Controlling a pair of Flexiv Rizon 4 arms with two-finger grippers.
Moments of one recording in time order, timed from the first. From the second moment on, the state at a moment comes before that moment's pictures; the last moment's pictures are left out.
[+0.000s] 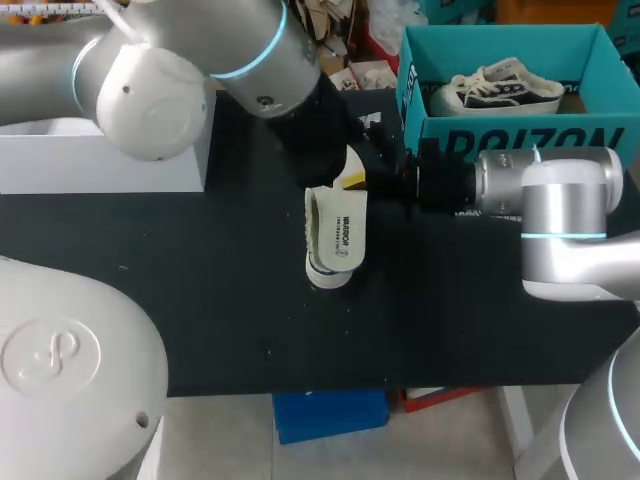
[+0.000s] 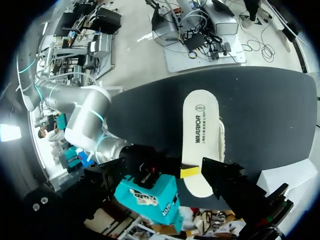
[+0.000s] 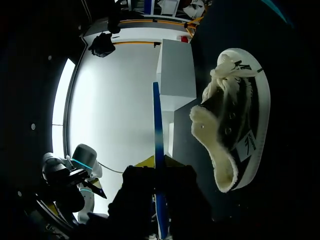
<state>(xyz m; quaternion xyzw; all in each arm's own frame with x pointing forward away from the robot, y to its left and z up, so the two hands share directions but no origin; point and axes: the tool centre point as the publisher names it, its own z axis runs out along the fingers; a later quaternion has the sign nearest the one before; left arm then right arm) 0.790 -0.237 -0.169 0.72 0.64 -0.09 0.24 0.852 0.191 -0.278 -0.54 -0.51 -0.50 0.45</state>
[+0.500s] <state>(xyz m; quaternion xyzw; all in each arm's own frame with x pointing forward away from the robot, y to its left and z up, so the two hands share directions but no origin) 0.783 -0.229 -0.161 0.72 0.68 0.05 0.11 0.853 0.192 -0.278 -0.54 -0.51 -0.50 0.45</state>
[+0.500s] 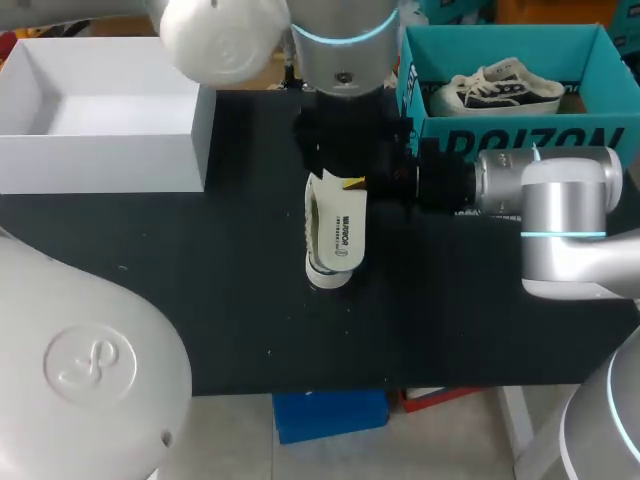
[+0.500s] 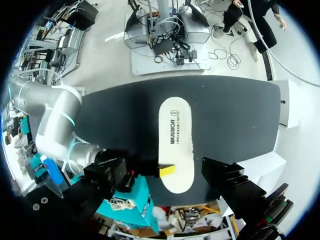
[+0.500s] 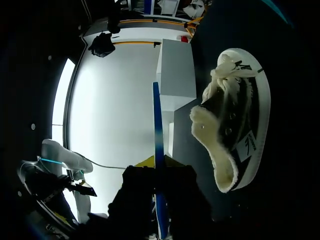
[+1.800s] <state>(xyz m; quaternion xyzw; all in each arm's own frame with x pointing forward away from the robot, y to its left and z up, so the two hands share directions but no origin) 0.787 -0.224 -0.179 0.70 0.71 0.02 0.10 0.852 0.191 -0.278 -0.54 -0.51 -0.50 0.45</state>
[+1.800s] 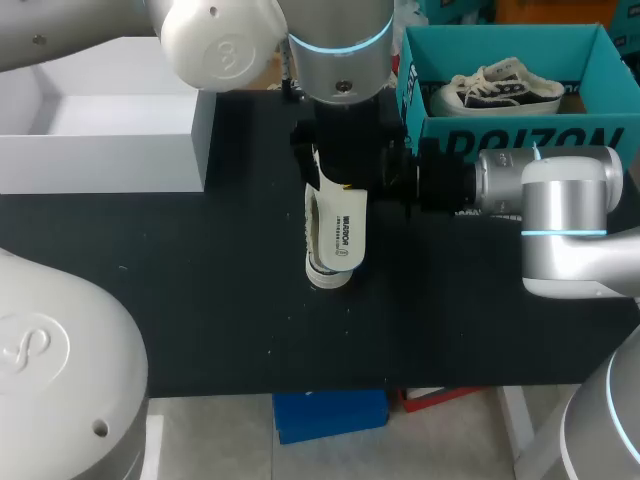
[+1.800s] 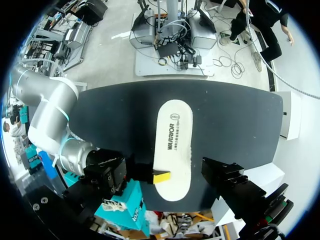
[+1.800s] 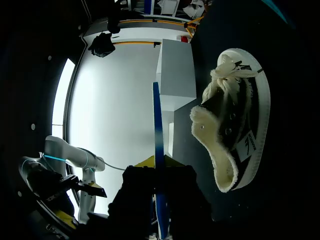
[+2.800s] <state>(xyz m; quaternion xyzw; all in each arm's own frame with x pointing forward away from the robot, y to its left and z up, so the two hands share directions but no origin) 0.894 -0.220 -0.181 0.70 0.70 0.01 0.09 0.852 0.191 -0.278 -0.54 -0.51 -0.50 0.45</state>
